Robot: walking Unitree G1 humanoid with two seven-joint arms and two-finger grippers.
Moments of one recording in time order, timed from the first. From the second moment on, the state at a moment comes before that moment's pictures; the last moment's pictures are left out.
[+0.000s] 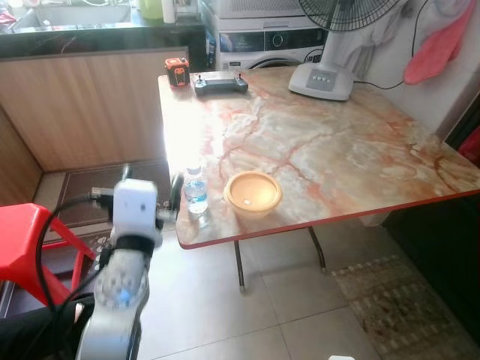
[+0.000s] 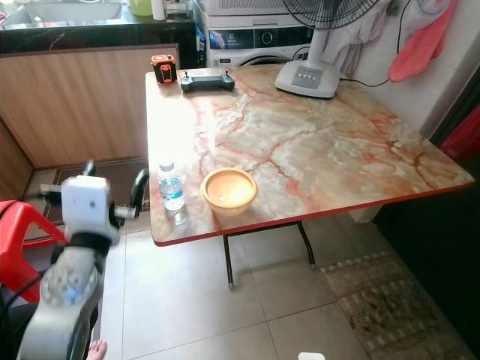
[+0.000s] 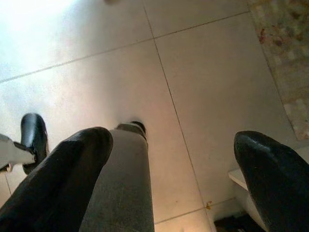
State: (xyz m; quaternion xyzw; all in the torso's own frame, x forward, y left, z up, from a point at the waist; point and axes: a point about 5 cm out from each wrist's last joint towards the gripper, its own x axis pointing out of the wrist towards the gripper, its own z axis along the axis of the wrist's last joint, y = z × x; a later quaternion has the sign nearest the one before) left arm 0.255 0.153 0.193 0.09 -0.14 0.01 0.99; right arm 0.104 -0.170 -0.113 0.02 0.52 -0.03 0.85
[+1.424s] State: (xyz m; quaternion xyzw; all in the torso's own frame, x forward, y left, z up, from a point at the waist) left arm 0.277 0.125 0.194 0.01 -0.10 -0.12 0.99; right arm 0.111 -0.160 -0.110 0.06 0.50 -0.03 0.87
